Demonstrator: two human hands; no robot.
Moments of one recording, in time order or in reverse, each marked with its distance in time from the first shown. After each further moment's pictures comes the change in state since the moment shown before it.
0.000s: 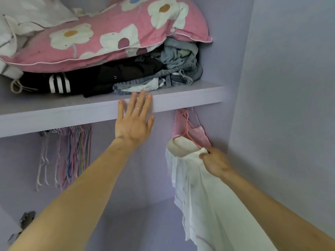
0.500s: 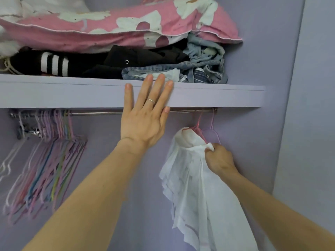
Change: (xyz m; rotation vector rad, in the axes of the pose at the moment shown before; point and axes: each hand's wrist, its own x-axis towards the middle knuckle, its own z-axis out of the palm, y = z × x) left_hand 0.042 -0.012 0.097 0.116 0.577 0.031; right_hand 0.187 -0.004 0.084 -0.063 0.359 -0.105
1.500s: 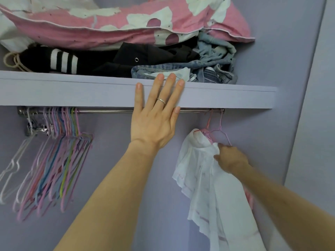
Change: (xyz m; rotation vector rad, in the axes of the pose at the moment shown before) left_hand -0.013 -0.005 0.016 -0.040 0.018 -0.032; right_hand 0.049 0.014 0.020 -0.615 -0.103 -0.175
